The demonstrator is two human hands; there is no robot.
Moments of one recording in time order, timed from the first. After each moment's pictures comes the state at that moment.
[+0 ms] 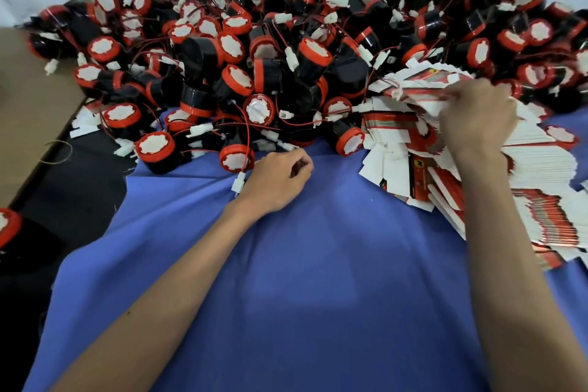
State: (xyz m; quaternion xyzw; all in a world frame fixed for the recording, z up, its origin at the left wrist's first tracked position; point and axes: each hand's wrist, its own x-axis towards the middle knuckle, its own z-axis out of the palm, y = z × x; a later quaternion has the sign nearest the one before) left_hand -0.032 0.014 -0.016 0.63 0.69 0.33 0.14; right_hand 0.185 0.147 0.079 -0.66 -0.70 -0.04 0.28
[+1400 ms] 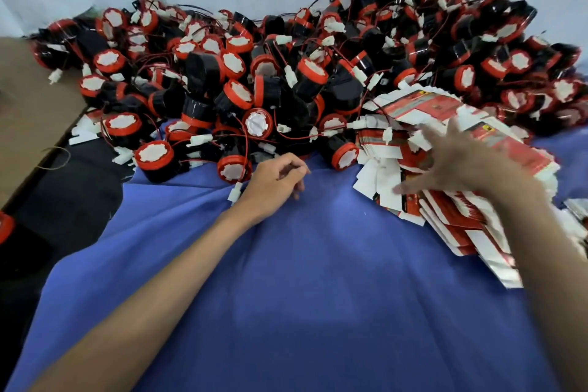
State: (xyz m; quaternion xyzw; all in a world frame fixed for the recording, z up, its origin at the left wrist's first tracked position) left_hand -0.024 0.010 -0.001 0.52 0.63 0.49 0.30; right_hand 0.203 0.124 0.091 -0.58 -0.80 0.04 -0.12
